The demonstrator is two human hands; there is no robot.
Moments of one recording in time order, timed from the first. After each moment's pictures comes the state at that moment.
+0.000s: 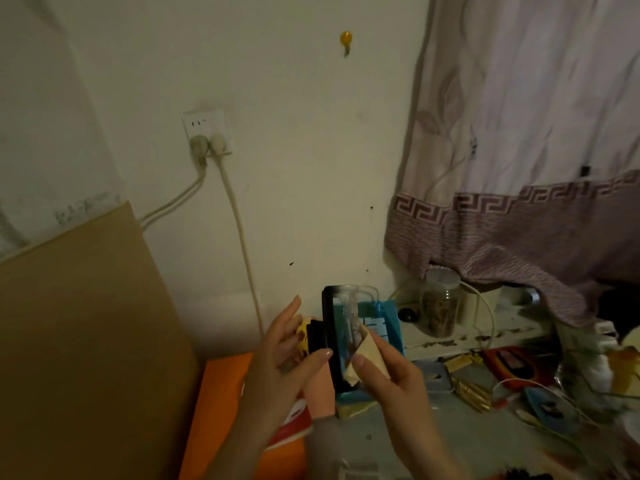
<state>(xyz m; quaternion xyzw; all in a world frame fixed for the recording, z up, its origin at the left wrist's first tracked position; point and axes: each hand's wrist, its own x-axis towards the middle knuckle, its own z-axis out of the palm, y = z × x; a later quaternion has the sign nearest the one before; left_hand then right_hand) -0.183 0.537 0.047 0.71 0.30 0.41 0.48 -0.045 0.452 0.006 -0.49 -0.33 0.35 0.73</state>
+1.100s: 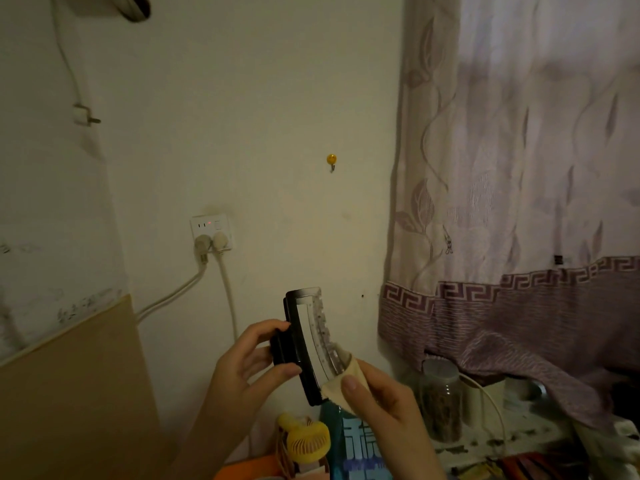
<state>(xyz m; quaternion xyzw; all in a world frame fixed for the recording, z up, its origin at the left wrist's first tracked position) -0.174 0.570 0.153 0.76 0.14 0.50 0.40 -0.019 0.456 0.115 -0.46 -0.50 0.25 0.69</state>
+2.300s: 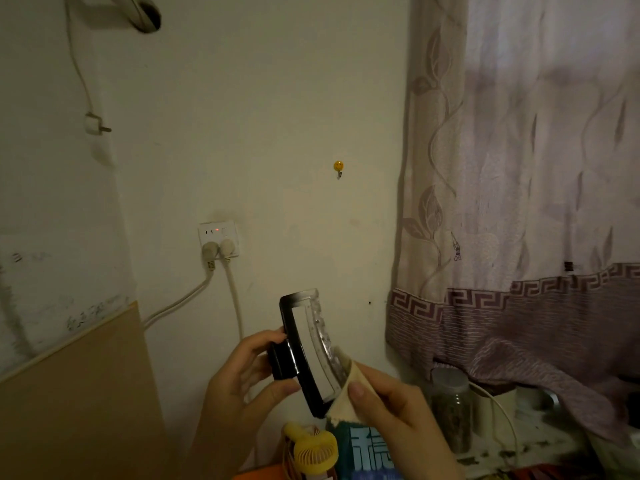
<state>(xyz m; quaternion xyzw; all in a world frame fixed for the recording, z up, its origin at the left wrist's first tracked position) -0.188 0.565 0.155 0.74 0.11 0.54 0.39 -0.023 0.451 0.133 -0.44 -0.54 0.26 0.67</state>
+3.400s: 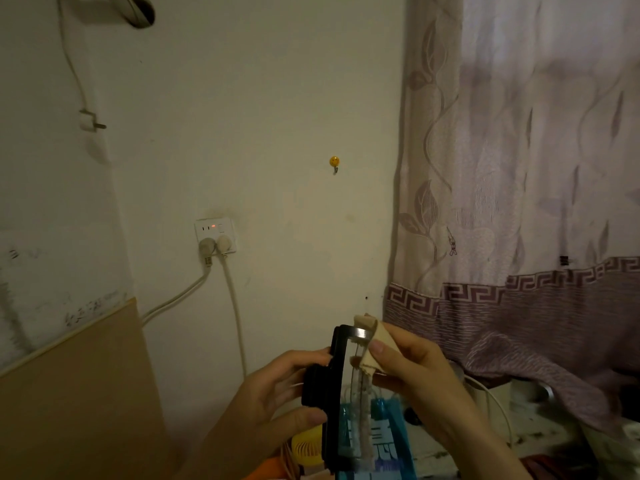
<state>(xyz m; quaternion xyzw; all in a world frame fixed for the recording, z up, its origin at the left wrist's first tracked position) -0.182 0.551 0.155 0.81 0.06 0.33 0.47 0.017 0.449 0.159 -0.44 -0.46 0.35 0.69</state>
